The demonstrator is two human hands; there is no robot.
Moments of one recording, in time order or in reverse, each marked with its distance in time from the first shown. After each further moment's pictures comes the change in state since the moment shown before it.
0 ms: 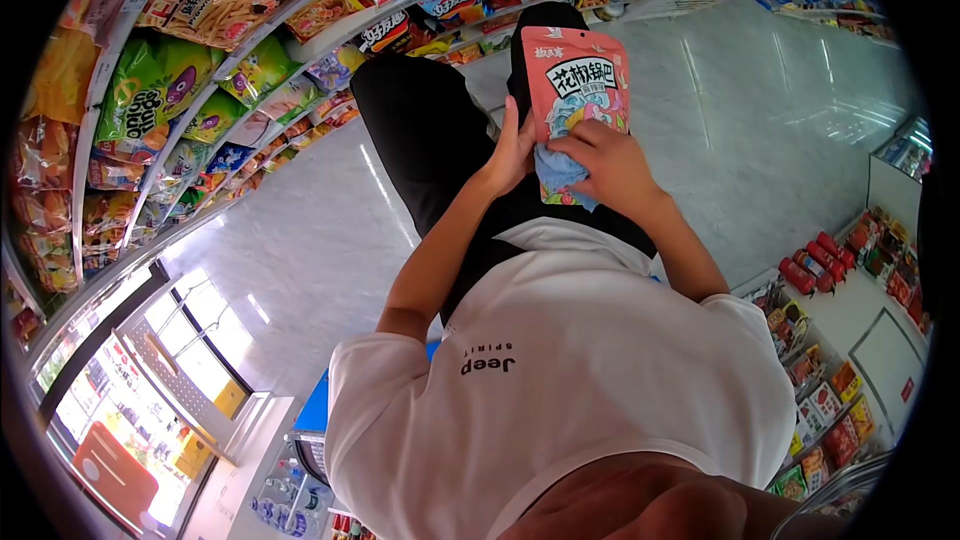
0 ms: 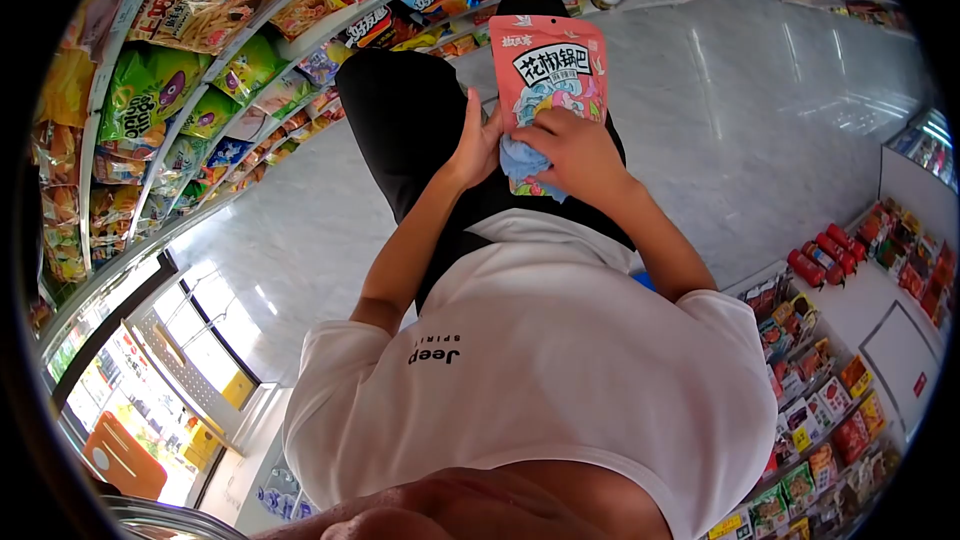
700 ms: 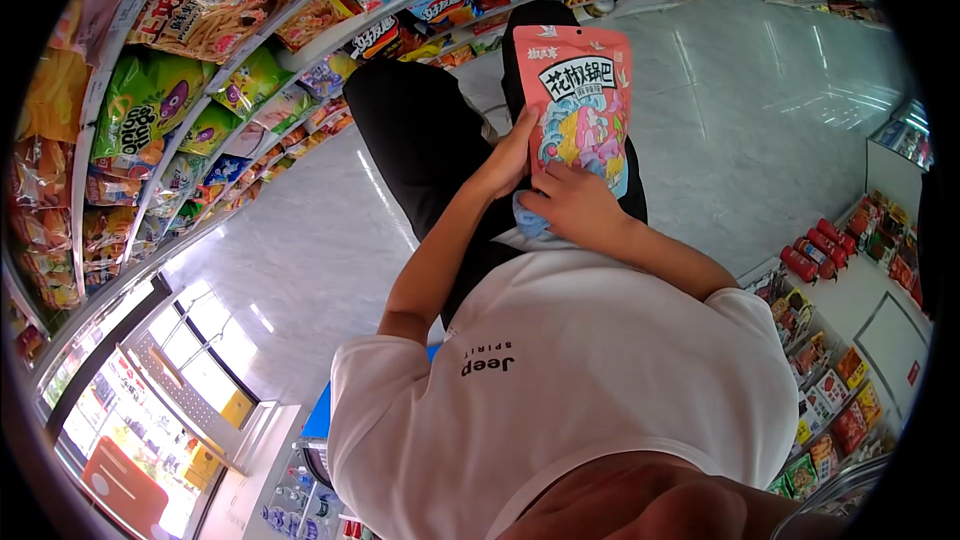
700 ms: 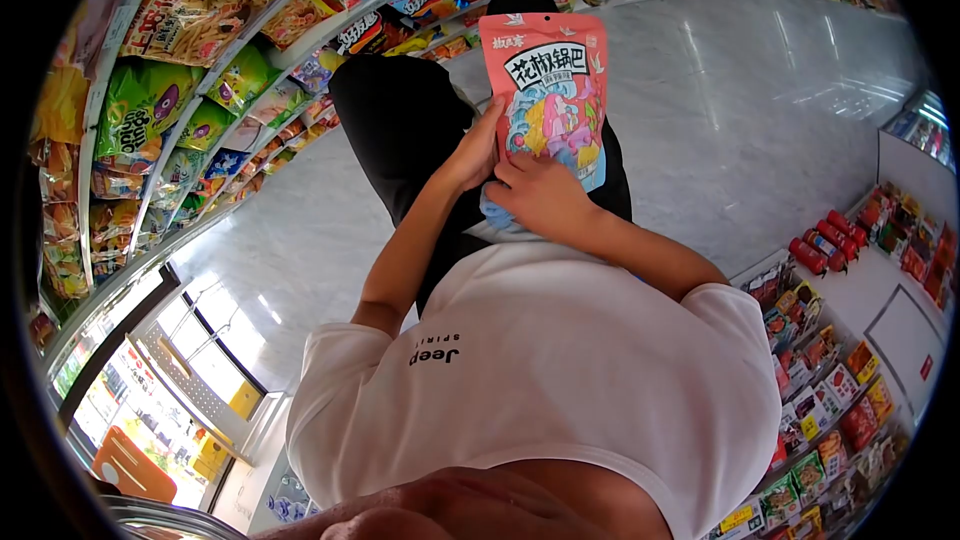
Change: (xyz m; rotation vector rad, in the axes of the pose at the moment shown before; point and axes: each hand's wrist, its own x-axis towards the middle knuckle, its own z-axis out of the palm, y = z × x) left_hand 0.013 -0.016 -0.008 -0.113 0.108 -0.086; right_hand -0.015 -0.044 0.031 -0.125 -0.104 -0.161
